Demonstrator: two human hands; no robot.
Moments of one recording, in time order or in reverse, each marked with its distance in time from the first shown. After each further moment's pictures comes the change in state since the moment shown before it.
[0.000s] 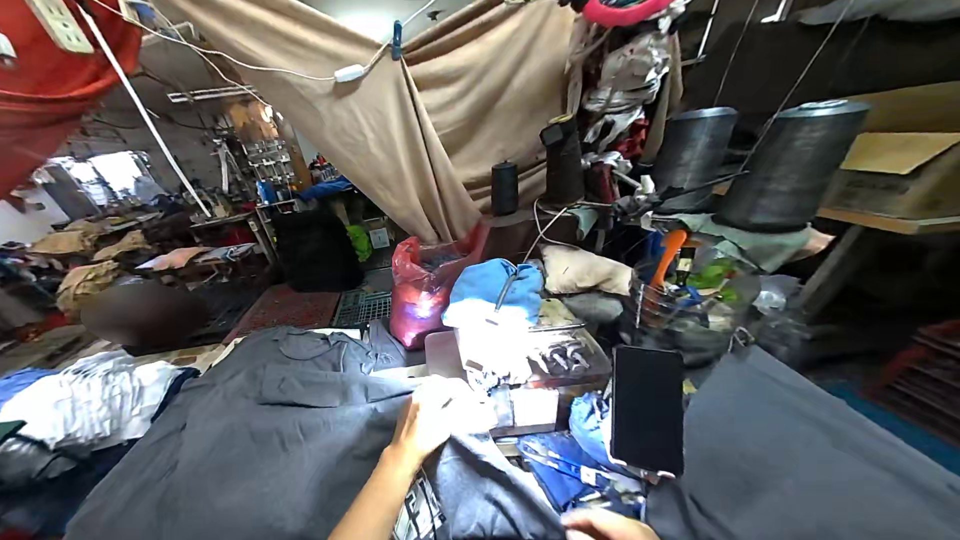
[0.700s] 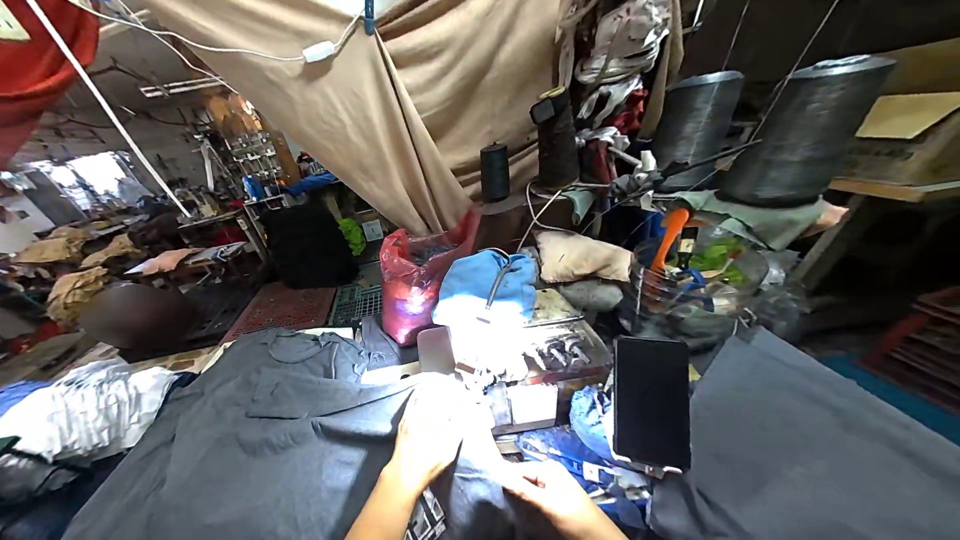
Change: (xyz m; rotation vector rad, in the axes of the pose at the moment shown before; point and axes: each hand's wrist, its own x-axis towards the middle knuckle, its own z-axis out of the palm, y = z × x) left_hand -0.011 0.012 0.009 0.338 -0.196 0.029; right_hand 0.083 -0.014 0.047 0.631 -0.011 0.092
